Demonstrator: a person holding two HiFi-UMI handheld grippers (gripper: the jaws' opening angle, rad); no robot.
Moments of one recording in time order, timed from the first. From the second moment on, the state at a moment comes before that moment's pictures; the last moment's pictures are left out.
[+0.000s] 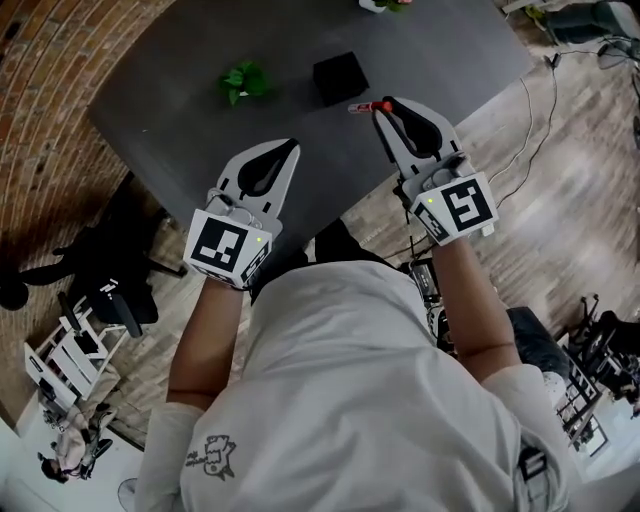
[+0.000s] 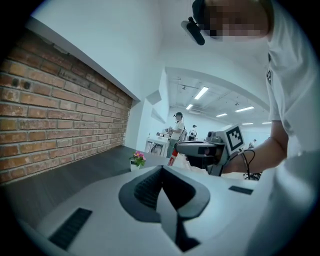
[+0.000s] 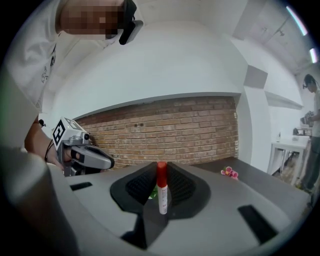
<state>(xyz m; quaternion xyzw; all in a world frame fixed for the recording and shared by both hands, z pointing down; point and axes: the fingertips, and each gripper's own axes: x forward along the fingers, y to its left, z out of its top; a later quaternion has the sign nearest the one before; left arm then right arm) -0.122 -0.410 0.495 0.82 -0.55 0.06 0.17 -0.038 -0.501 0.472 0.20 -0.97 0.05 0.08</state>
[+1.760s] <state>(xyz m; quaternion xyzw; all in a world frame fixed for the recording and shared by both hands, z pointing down) -0.130 -0.416 0.521 0.81 -0.55 0.05 0.19 -0.054 -0.508 0.588 0.19 -0.96 0.06 0.17</state>
